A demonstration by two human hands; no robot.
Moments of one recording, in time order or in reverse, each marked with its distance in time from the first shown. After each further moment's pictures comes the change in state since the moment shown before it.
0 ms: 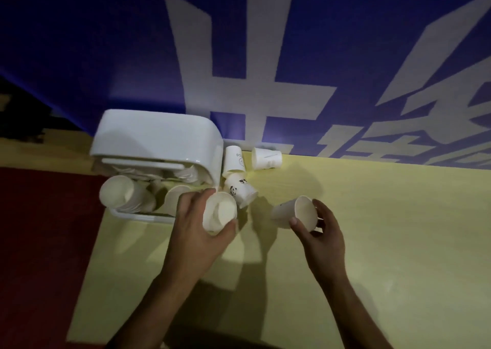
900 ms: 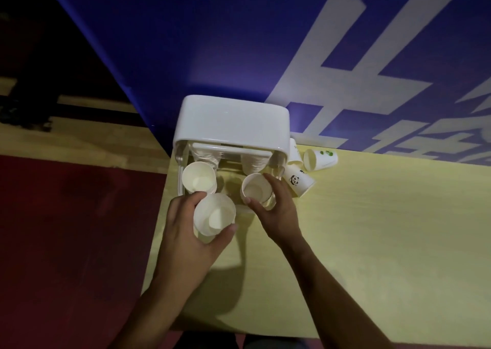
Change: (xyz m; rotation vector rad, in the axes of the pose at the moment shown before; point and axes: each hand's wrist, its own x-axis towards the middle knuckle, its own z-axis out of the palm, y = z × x) left_hand -0.020 -0.130 -0.150 -0.160 0.055 0.010; right_hand -0.052 -0.047 0.236 -0.261 -0.193 -0.345
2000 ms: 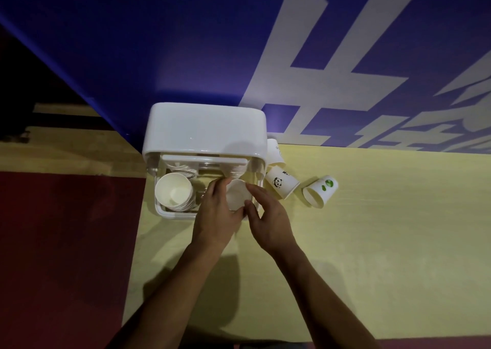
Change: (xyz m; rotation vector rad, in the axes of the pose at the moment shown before) left_hand 0.072 -0.006 0.123 0.191 -0.197 -0.026; right_hand 0.004 0.010 -0.023 -0.032 -0.065 -0.007
